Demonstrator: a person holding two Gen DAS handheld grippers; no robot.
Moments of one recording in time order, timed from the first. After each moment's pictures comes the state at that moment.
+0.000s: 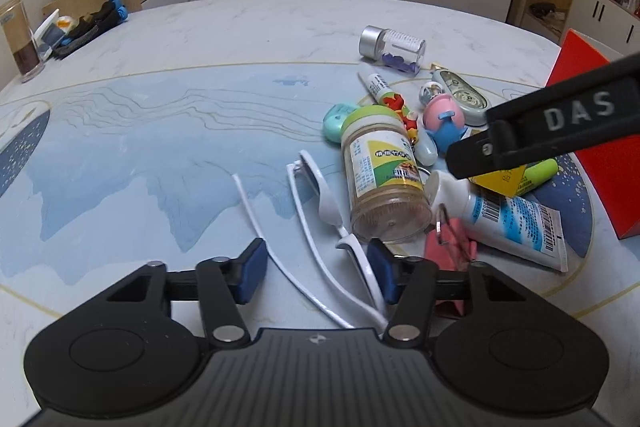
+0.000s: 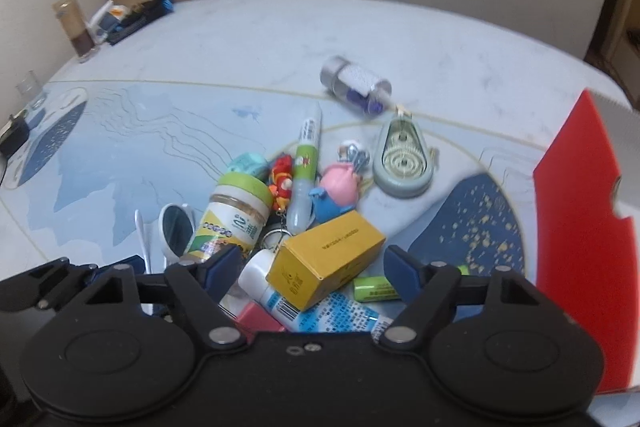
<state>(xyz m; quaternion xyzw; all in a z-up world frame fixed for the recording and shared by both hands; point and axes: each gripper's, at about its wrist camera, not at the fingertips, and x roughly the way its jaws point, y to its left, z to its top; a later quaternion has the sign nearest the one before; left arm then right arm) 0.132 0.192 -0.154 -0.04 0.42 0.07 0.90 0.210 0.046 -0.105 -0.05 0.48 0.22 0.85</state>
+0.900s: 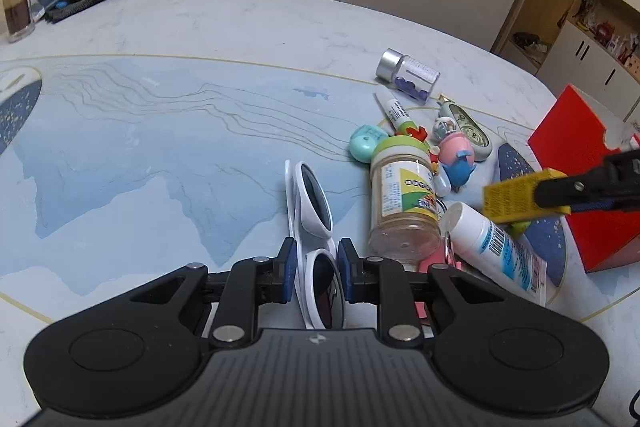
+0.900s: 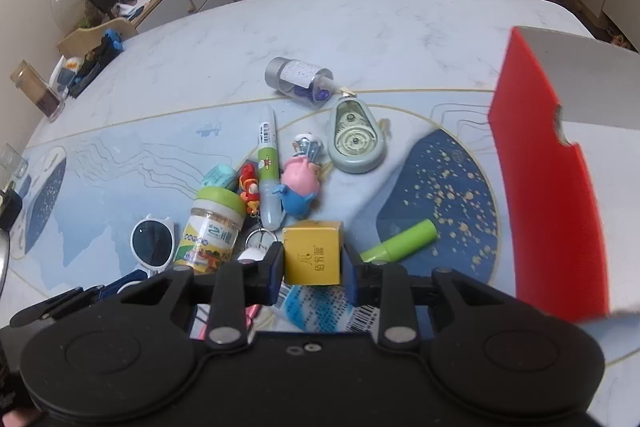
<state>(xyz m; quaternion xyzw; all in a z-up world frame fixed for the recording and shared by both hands) 0.129 0.248 -0.143 -0.12 0.42 0.03 0.90 0.207 0.014 -0.085 0.05 0.51 0.16 0.85</state>
